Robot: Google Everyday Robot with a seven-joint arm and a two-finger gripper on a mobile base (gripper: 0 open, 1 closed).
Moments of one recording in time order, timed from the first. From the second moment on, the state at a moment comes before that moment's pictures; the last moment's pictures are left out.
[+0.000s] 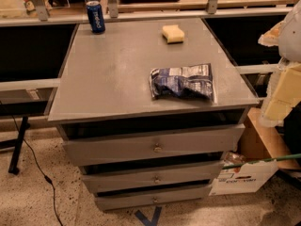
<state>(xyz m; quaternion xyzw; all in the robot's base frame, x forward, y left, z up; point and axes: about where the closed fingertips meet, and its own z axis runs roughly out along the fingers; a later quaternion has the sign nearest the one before) 0.438 -0.216 0.979 -0.60 0.78 -0.04 0.16</state>
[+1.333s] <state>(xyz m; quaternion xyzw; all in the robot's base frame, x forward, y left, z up) 0.601 -0.255 1.028 -0.60 0.74 -0.15 0.26</state>
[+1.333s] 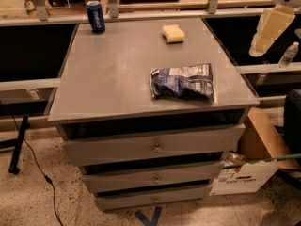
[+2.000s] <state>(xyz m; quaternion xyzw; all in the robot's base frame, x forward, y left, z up) 0.608 -0.248 1.039 -0.60 0.73 -0.15 0.29</state>
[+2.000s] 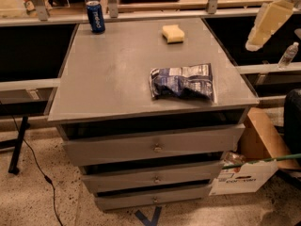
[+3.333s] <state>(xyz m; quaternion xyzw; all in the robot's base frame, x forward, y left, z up) 0.740 -0.220 1.065 -0.48 0.75 -0.11 0.43</state>
